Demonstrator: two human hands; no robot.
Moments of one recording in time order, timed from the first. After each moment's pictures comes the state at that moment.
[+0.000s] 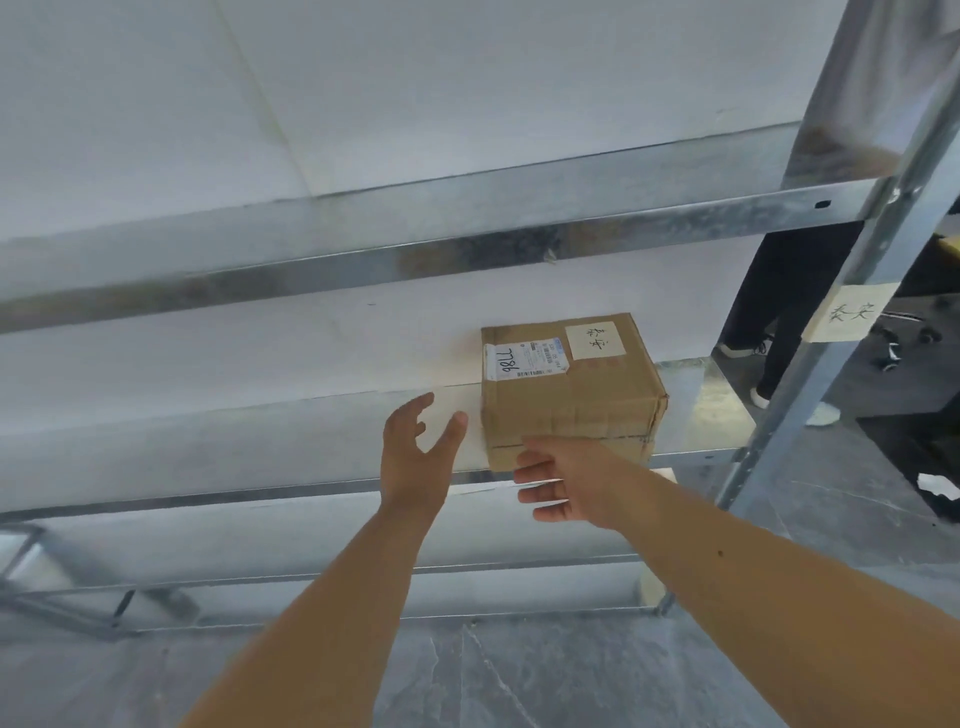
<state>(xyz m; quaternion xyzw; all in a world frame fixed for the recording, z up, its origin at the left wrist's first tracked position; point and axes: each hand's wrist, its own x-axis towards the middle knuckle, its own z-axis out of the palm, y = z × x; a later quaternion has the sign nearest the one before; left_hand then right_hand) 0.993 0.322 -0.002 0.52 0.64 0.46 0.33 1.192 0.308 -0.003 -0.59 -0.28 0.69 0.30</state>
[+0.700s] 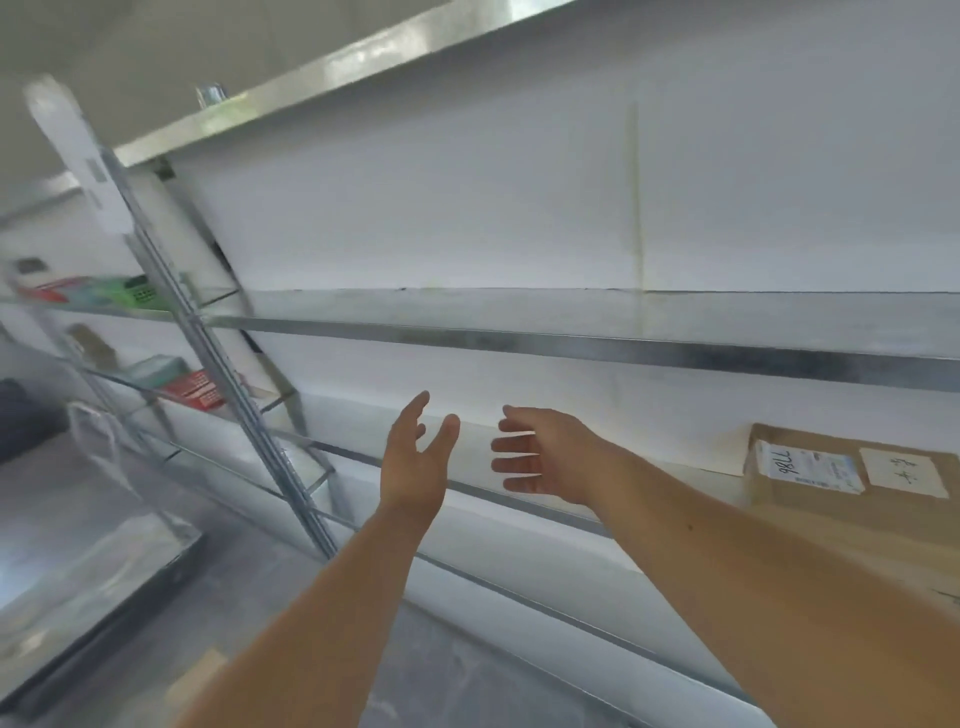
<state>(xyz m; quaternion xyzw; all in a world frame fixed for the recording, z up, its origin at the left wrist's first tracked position) 0.739 0.190 0.161 0.38 0.69 0.58 0.20 0.897 0.280 0.168 -0.40 -0.45 0.76 0.25</state>
